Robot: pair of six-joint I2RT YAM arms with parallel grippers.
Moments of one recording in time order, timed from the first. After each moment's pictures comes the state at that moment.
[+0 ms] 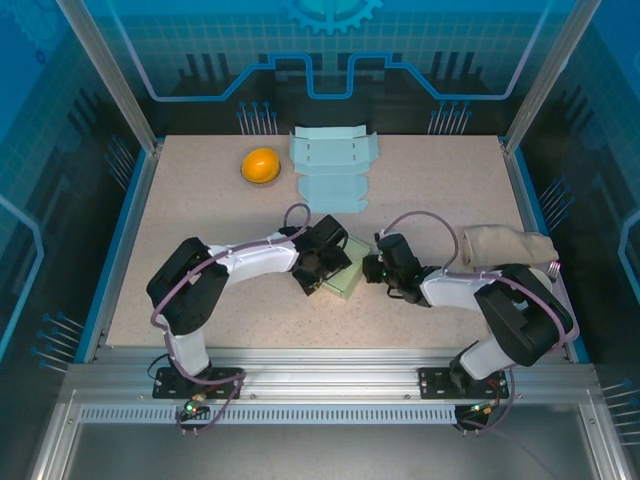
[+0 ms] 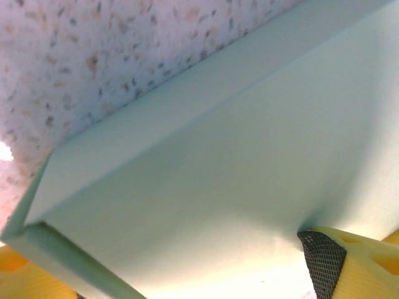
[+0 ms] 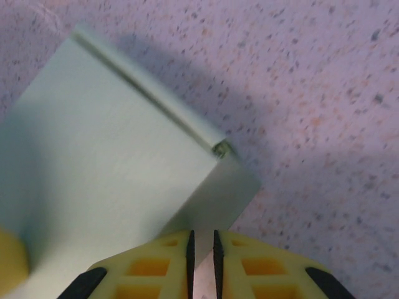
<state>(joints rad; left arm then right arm) -0.77 1.82 1.18 -0.57 0.07 -1.39 0.57 1.51 0.54 0.18 0.05 0.52</state>
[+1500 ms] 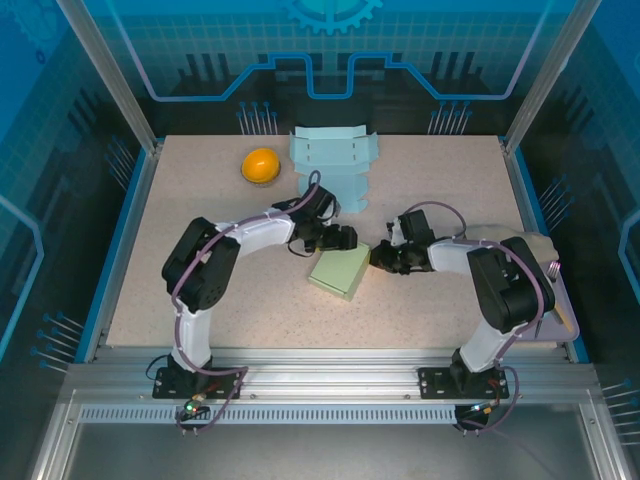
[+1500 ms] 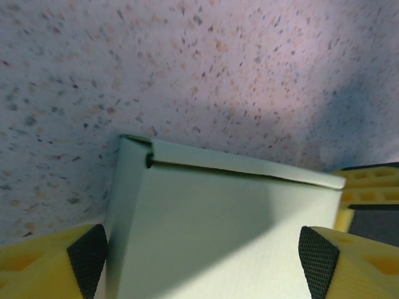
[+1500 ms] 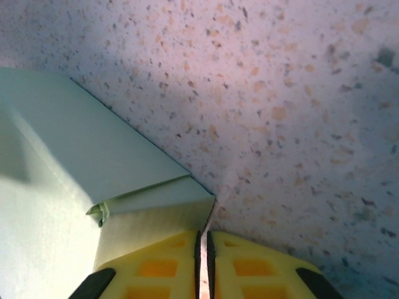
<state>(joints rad) -0.59 2.00 1.34 -0.40 0.31 -0.59 0.31 1.71 0.75 -0.06 -0.45 0.59</state>
